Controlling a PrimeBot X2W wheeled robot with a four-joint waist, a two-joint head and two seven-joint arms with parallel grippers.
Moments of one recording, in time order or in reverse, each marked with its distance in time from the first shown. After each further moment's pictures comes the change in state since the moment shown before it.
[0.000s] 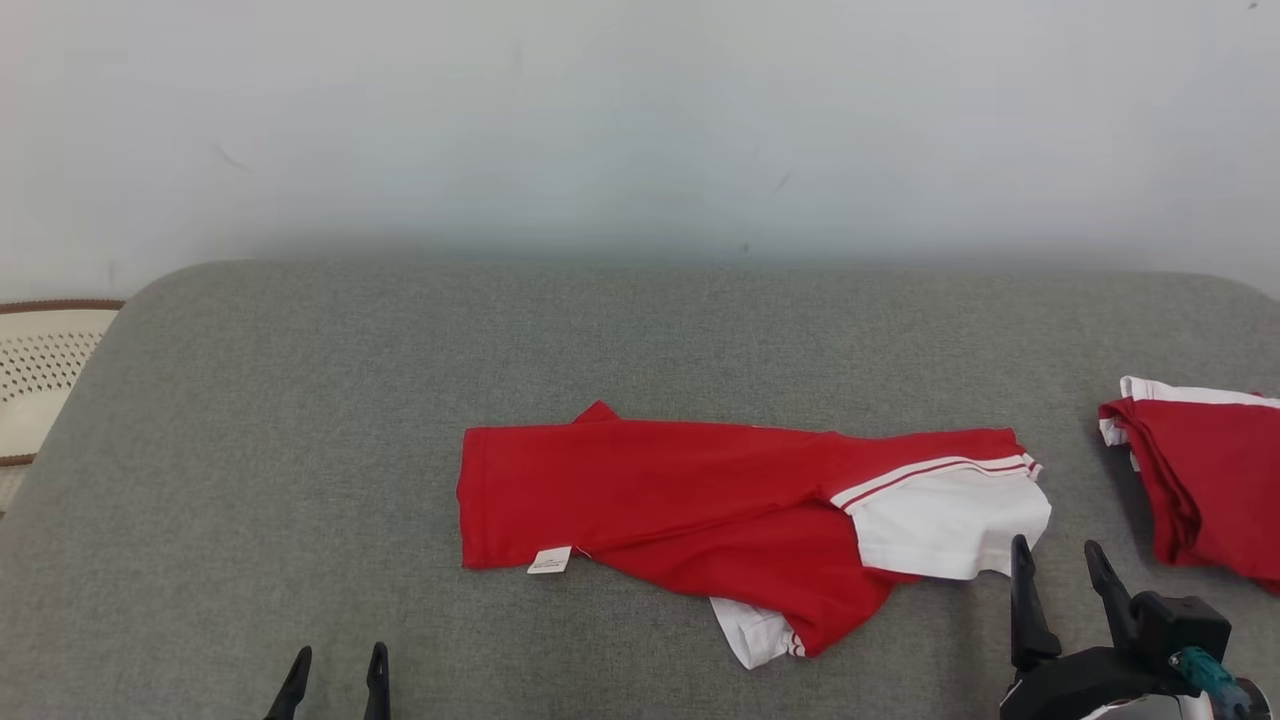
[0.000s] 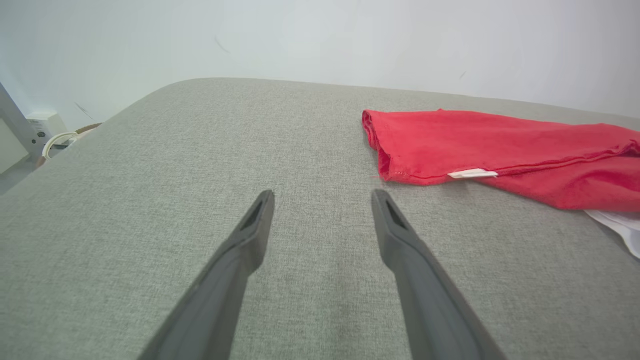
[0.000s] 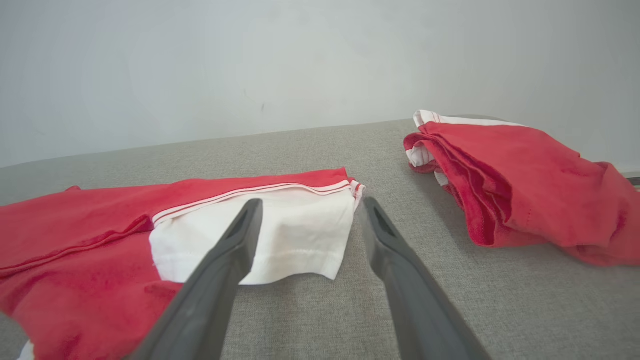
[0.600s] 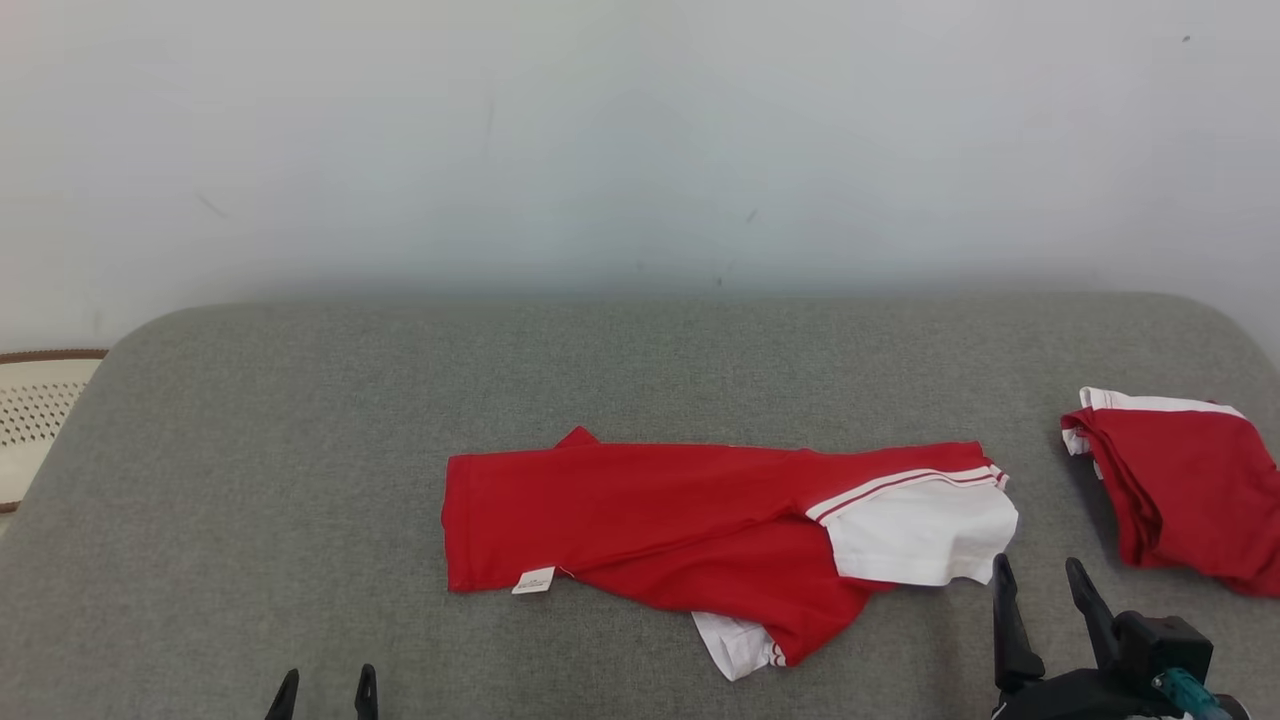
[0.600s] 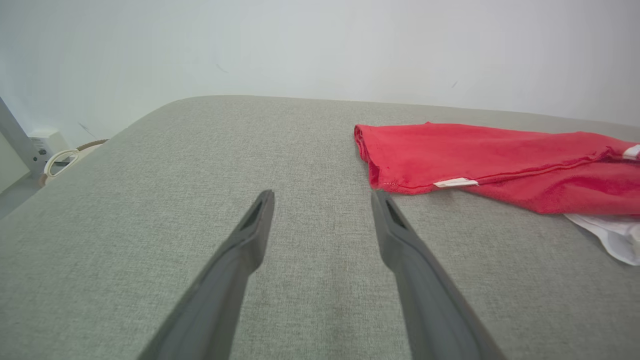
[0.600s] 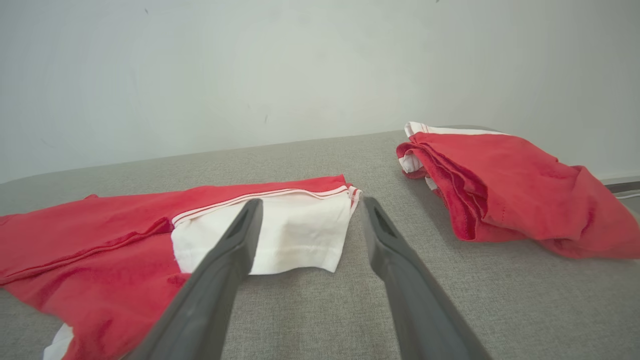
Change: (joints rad) left arm 0.059 0.000 0.035 -0.045 0.017 -0.002 0.000; right arm 0.046 0.022 0.021 -0.037 -0.007 0.000 0.000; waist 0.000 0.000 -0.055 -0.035
